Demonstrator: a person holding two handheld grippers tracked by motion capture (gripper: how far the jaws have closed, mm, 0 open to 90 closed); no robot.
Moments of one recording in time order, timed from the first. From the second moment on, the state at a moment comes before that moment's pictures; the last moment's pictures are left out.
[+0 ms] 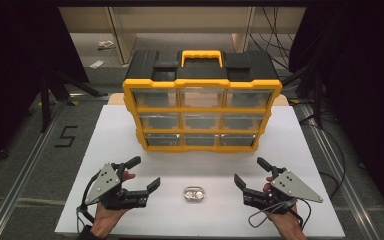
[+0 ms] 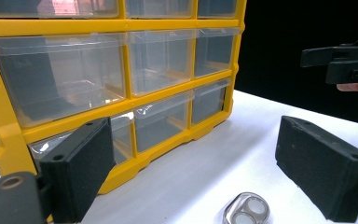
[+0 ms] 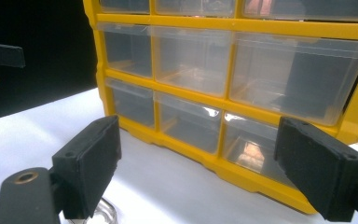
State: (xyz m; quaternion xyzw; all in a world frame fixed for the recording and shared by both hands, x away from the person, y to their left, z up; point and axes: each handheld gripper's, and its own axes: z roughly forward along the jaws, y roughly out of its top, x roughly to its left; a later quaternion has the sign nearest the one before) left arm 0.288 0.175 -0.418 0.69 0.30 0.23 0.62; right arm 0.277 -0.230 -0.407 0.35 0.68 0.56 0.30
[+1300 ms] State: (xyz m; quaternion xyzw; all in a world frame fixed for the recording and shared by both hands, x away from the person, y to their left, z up) left arm 0.287 0.173 -0.419 0.69 0.29 0.23 0.62; right arm 0.281 -0.226 -0.399 0.32 0.70 0.56 0.32
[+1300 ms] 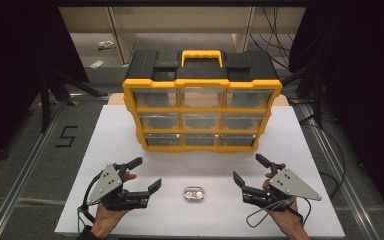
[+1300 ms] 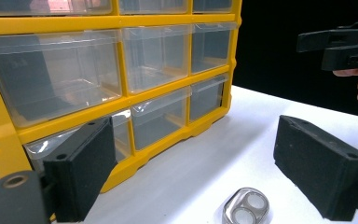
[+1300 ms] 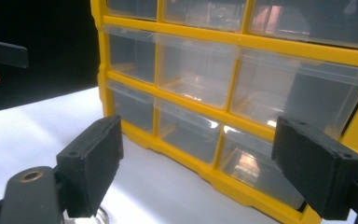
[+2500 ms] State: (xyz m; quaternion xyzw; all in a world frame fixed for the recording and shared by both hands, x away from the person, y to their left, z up) left arm 0.288 0.173 -0.419 0.70 0.29 0.23 0.61; right arm 0.316 -0.176 -0.365 0.18 0.75 0.44 0.47
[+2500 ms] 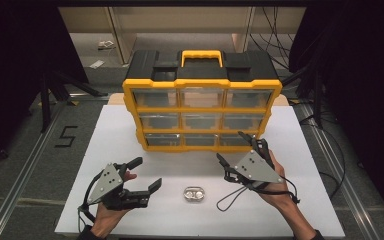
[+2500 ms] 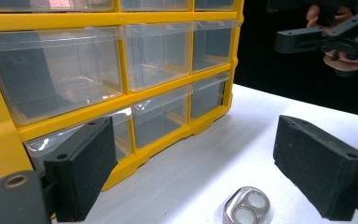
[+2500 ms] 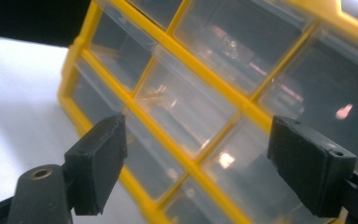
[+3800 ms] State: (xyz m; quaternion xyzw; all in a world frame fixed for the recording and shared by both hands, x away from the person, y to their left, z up) left arm 0.289 0.172 -0.419 0.70 0.29 0.22 0.62; right arm 0.363 -0.125 -0.369 0.04 0.74 0.27 0.61
